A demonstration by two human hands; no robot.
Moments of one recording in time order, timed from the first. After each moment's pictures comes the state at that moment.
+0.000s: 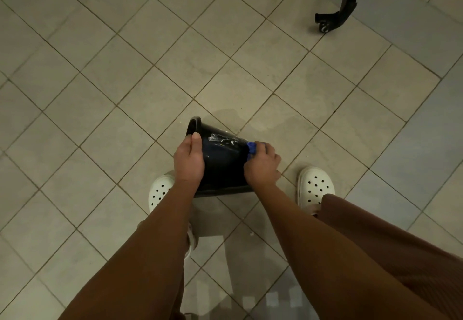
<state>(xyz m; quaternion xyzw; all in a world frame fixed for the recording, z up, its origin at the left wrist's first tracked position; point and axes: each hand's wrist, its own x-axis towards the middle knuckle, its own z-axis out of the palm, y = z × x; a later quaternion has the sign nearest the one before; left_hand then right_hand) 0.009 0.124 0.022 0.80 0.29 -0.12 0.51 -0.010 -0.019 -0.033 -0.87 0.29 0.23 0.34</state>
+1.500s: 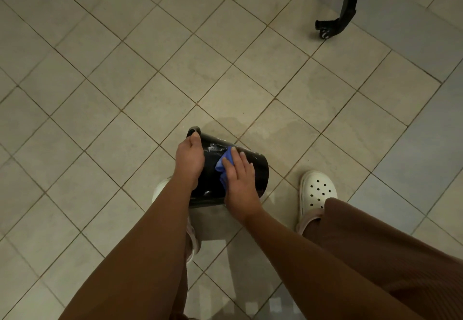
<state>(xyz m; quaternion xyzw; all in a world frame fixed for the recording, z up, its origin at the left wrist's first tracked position) 0.030 0.124 0.033 0.77 0.35 -0.19 0.50 -0.060 0.020 -0.033 -0.94 -0.02 0.10 0.33</state>
